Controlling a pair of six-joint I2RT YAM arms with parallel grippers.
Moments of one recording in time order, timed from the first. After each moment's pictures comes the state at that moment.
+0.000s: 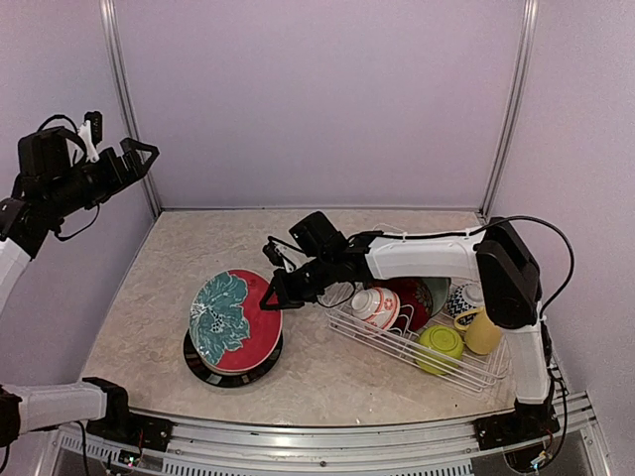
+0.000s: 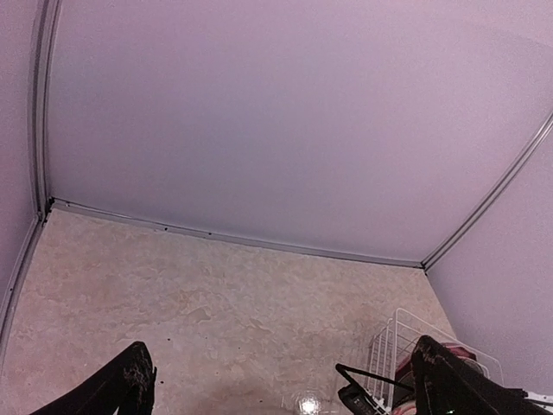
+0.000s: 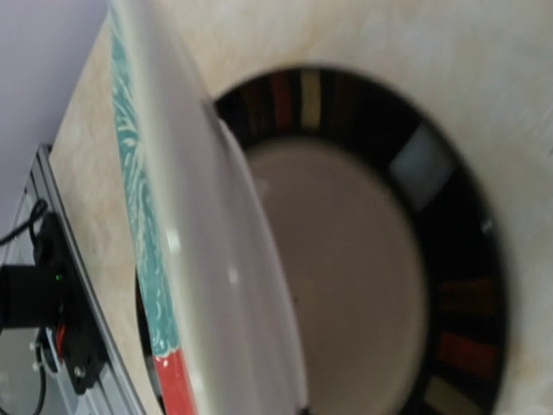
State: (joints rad) left arm -0.16 0.98 1.29 -0.49 0.14 -0.42; right arm 0.96 2.15 1.69 -0.26 -0.48 0.61
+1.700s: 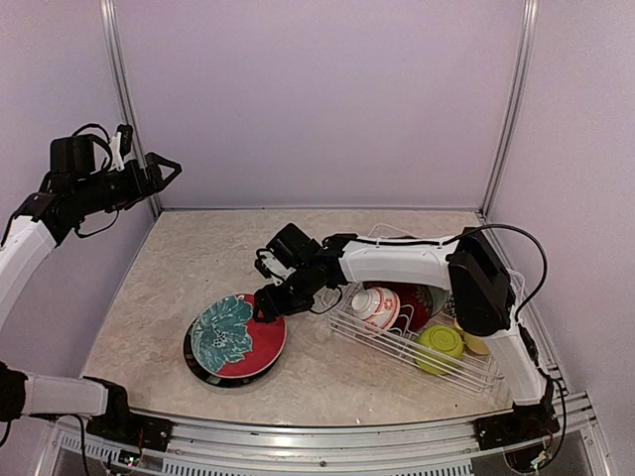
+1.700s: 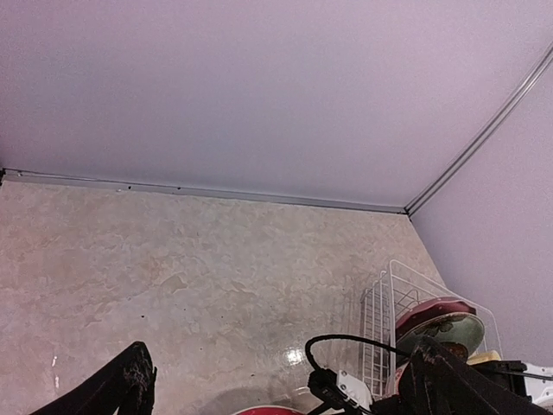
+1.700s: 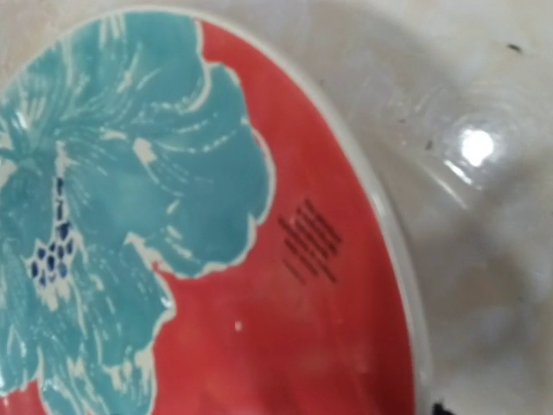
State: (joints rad) left arm -0.11 1.11 1.23 -0.43 0.36 -0.37; right arm 1.01 2.32 1.93 -0.55 -0.23 0.43
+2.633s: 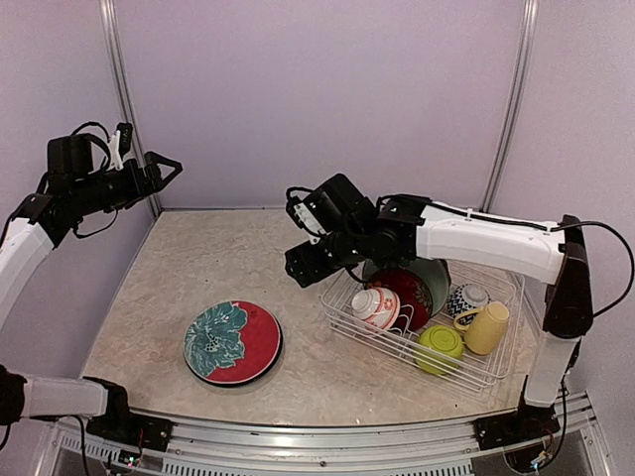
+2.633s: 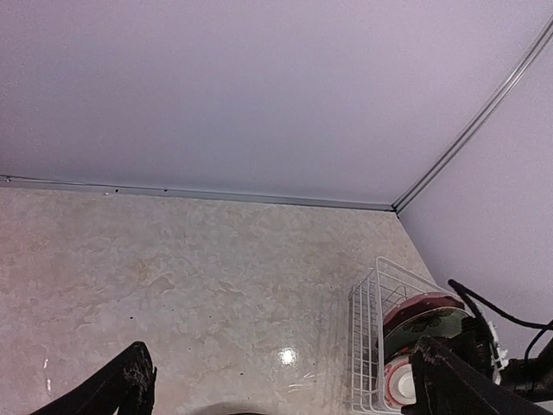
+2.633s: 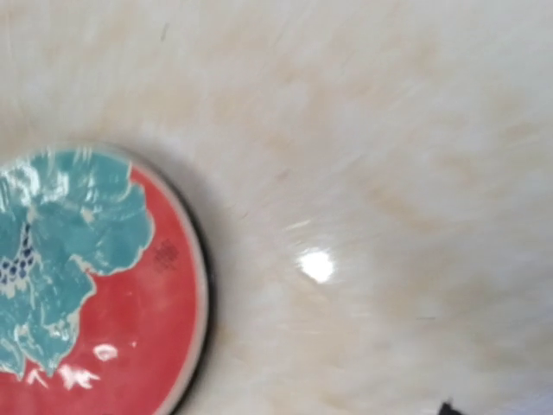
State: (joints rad) left arm -0.12 1.10 1.23 -0.43 0.39 -0.37; right arm 1.05 1.92 1.73 -0.60 0.16 0.28
